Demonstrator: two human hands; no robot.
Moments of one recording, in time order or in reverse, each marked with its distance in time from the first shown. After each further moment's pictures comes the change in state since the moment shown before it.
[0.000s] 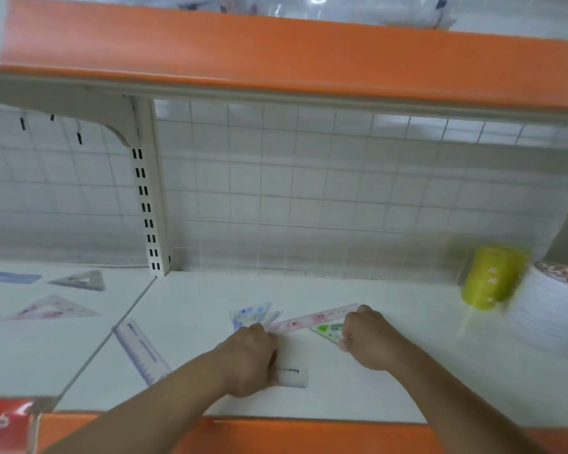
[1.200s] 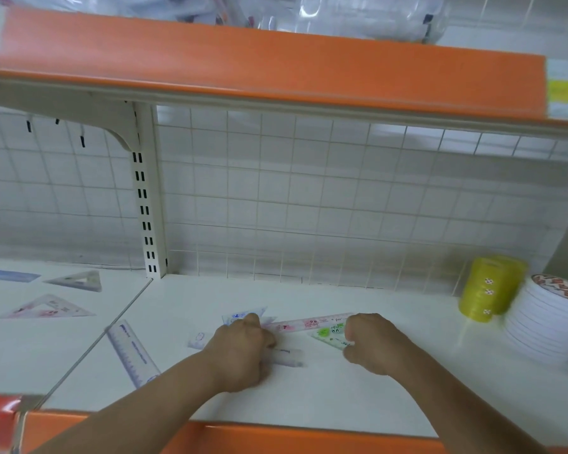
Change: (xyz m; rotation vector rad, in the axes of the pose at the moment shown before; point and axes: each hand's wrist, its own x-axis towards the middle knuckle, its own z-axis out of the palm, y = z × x) left_hand 0.006 0.004 -0.001 0.043 0.102 -0.056; right_hand -0.009 0.007 -0.021 -0.045 -0.036 0.039
